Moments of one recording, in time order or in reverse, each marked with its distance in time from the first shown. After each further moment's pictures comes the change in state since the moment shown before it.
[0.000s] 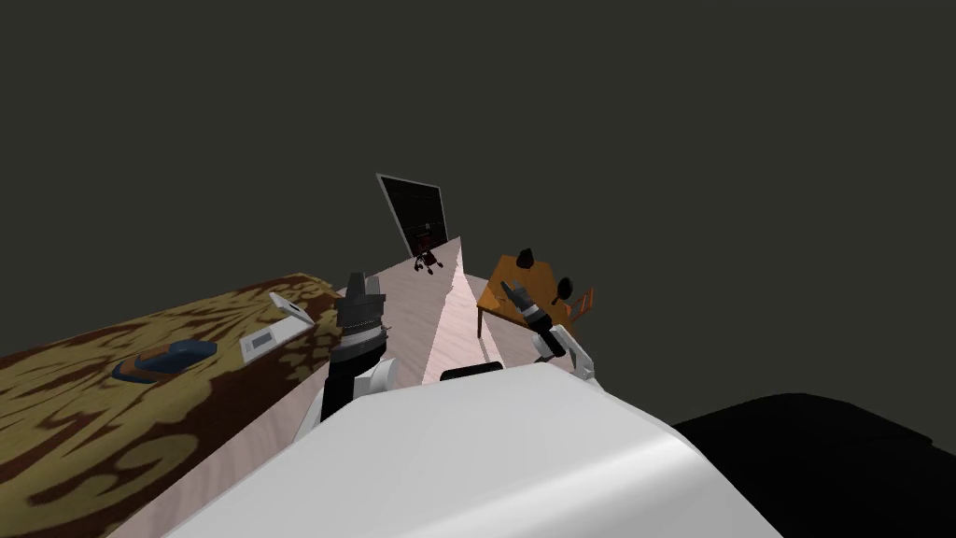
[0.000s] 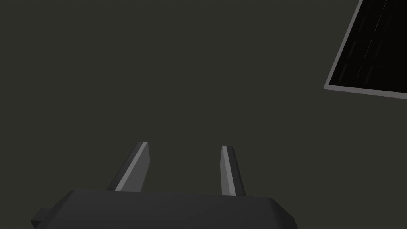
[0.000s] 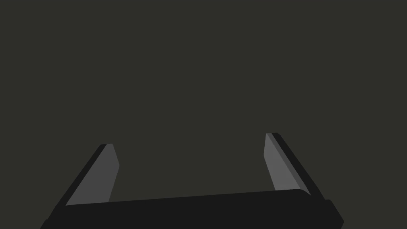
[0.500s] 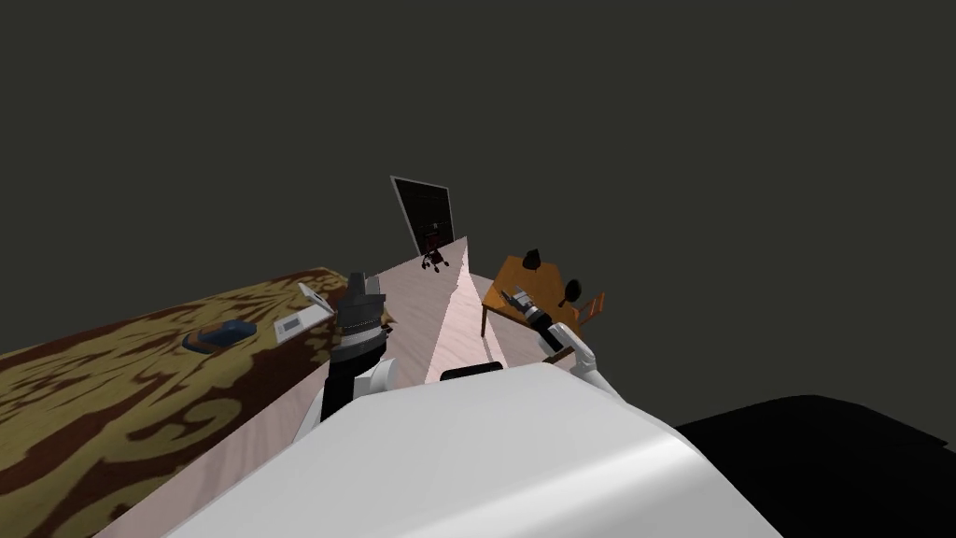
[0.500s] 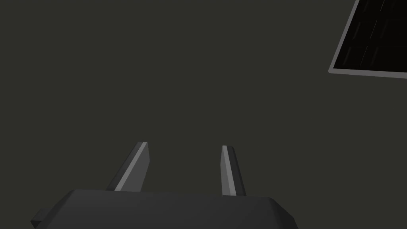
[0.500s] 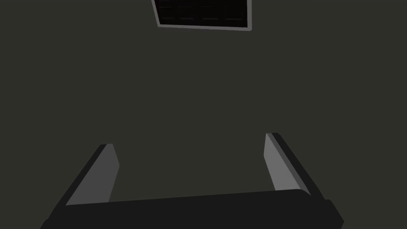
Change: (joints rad) left arm 0.000 0.000 0.000 0.000 0.000 0.000 0.000; right arm -0.044 -0.107 0.014 0.143 0.139 0.091 0.130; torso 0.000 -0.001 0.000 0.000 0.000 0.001
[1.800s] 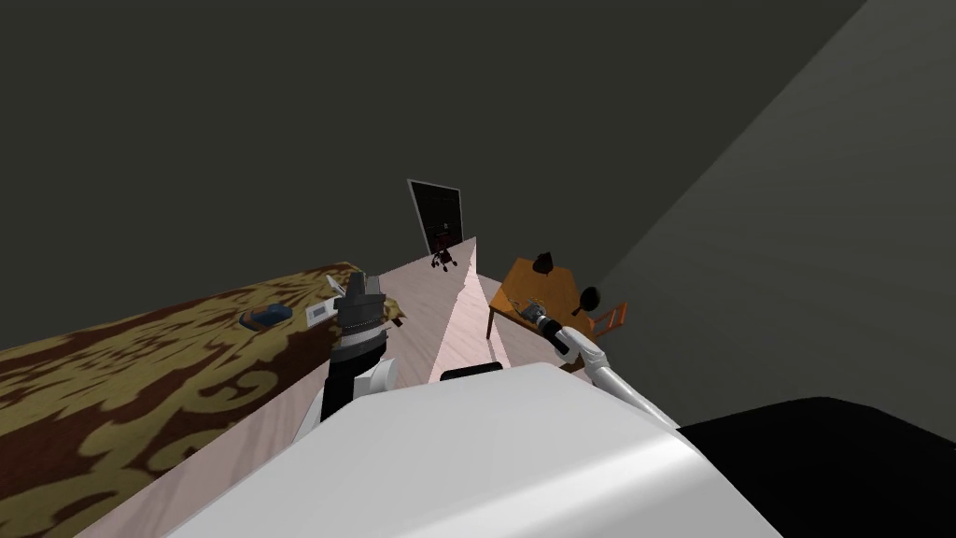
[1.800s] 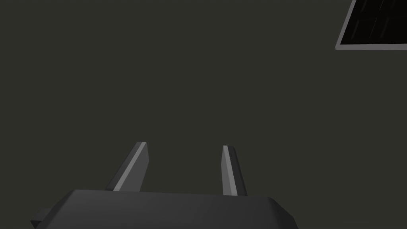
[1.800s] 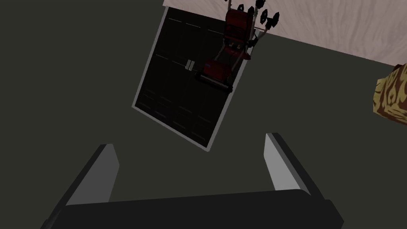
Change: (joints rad) left arm 0.000 0.000 0.000 0.000 0.000 0.000 0.000; right arm -0.037 -0.174 0.054 0.300 0.209 0.136 0.219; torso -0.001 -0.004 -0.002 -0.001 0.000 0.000
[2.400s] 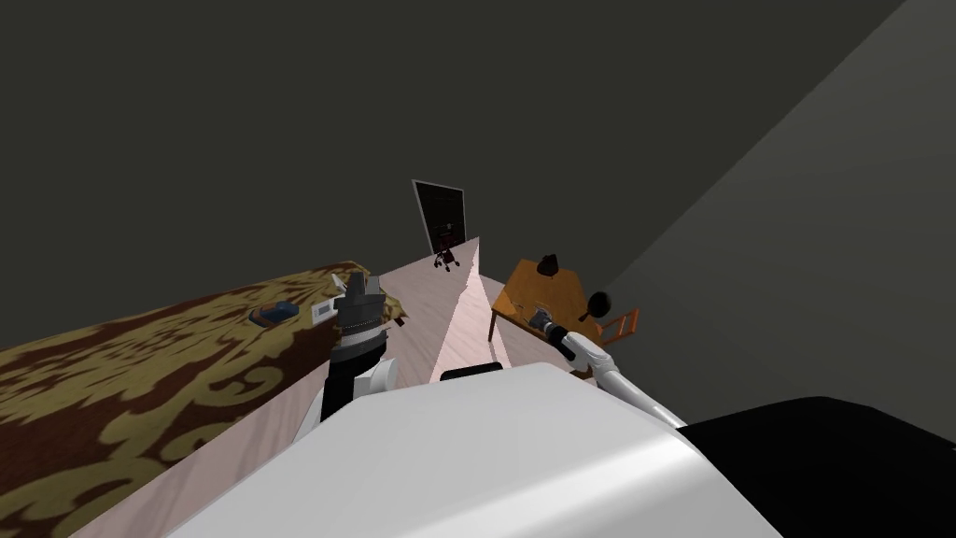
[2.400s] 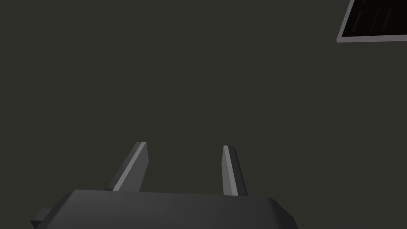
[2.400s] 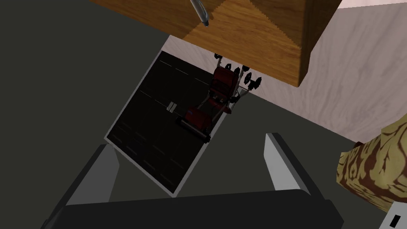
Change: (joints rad) left arm 0.000 0.000 0.000 0.000 0.000 0.000 0.000; right arm 0.006 -0.059 0.037 0.127 0.070 0.059 0.089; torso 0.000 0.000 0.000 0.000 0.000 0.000
